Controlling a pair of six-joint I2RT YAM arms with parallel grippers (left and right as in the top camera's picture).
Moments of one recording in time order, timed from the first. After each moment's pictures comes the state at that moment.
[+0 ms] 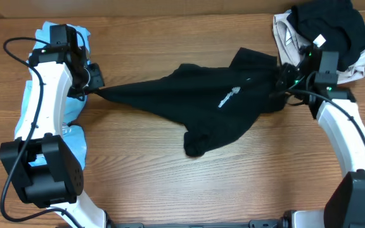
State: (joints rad) left arm 0.12 1.88 1.60 -1.04 0.07 -0.21; right arm -0.08 1.58 1.15 -0.44 -0.23 0.38
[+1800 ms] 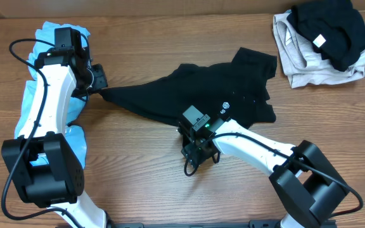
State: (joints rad) left arm 0.11 1.88 1.56 -0.95 0.07 -0.21; right arm 0.76 1.82 1.10 -0.74 -0.07 0.10
